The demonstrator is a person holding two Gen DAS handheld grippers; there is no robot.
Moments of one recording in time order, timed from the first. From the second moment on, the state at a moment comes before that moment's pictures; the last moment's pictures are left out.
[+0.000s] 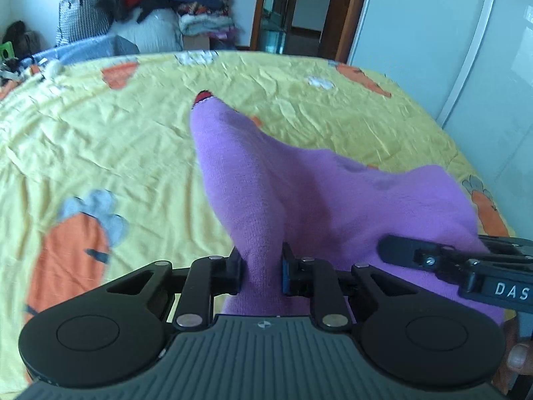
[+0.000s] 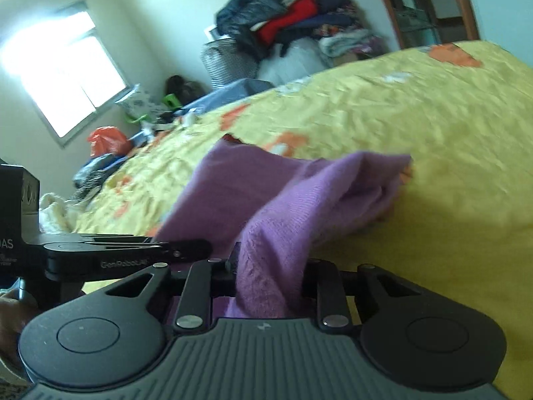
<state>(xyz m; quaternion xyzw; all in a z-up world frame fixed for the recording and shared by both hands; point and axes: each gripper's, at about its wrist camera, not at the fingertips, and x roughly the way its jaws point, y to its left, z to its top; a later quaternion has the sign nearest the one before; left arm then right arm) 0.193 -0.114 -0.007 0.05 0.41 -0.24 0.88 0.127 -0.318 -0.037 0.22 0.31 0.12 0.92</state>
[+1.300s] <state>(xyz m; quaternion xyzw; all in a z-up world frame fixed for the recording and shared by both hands) 0.107 0.030 -0.032 -0.14 0.51 -0.23 0.82 0.024 -0.293 -0.050 0.22 0.32 0.13 0.91</state>
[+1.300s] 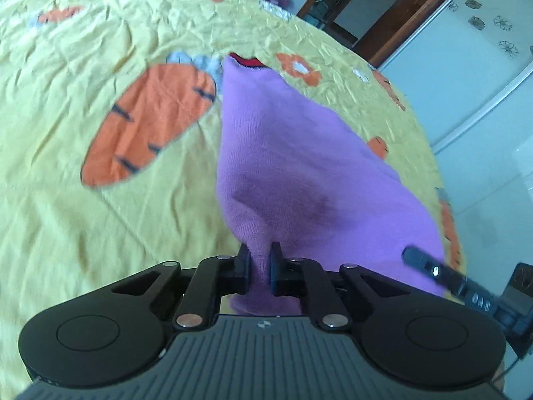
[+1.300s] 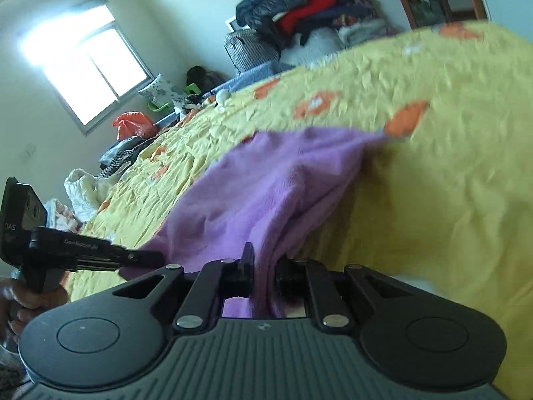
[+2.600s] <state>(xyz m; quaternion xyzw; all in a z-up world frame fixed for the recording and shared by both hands) 0.028 0.050 -0.055 -0.02 0.45 -0.14 0.88 0.016 -0.289 -0.041 0.07 0.35 -0.01 0.93</state>
